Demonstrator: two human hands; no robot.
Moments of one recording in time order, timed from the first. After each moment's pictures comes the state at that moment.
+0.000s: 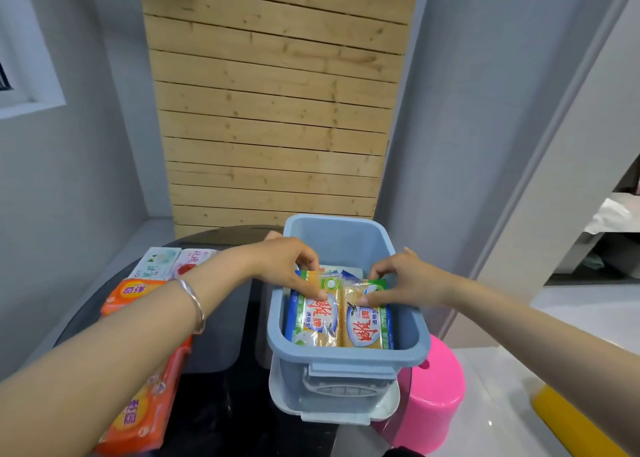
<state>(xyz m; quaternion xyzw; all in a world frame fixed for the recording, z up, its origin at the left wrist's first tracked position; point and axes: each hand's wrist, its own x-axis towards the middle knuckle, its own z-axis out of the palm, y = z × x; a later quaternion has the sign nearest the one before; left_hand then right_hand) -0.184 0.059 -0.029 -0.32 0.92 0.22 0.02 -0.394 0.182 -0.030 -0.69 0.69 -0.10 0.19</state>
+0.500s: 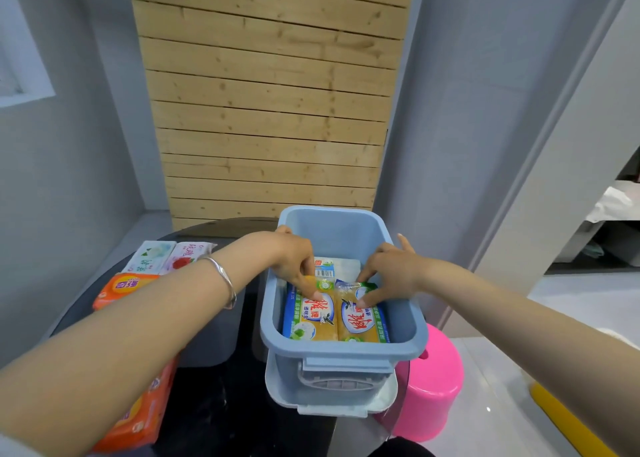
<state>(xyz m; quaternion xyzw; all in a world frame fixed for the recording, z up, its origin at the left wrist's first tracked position) -0.214 0.053 -0.031 -0.32 0.93 0.10 0.19 -0.386 0.164 -0.034 -0.69 0.71 0.11 0.12</state>
